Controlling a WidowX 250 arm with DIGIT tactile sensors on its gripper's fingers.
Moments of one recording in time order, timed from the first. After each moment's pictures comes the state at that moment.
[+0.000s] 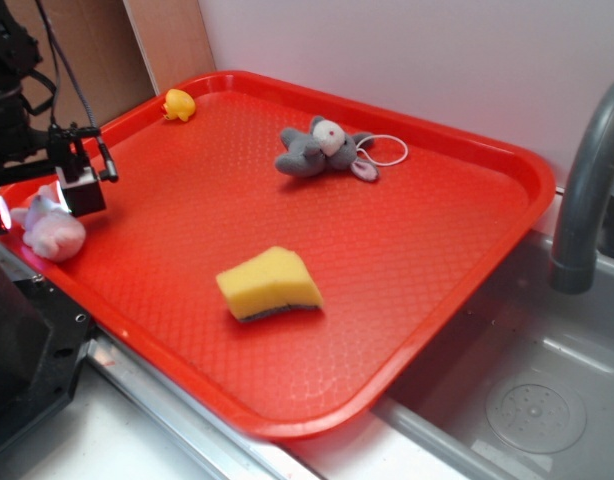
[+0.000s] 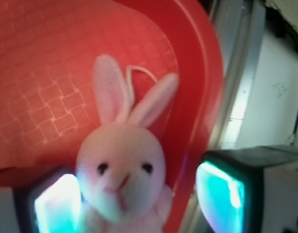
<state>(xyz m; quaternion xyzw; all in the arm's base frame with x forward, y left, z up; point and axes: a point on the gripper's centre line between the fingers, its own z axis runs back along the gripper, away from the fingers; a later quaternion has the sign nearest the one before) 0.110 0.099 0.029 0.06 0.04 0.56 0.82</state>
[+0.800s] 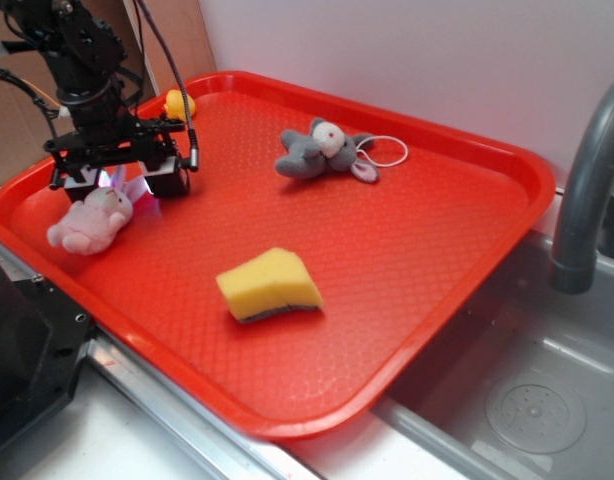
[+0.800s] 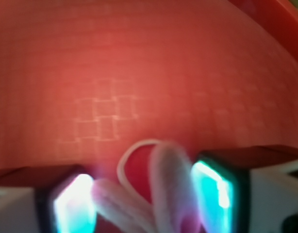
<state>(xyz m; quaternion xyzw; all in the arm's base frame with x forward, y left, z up) 0.178 0.078 0.005 0.02 -0.04 0.39 0.92</state>
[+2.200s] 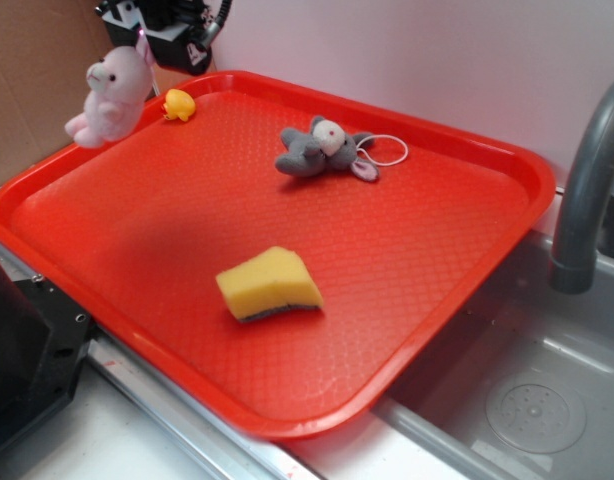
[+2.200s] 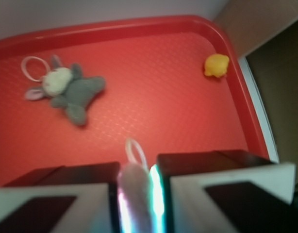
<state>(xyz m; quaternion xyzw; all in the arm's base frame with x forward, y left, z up) 0.213 0.002 0.151 0.06 -0.10 0.10 0.99</state>
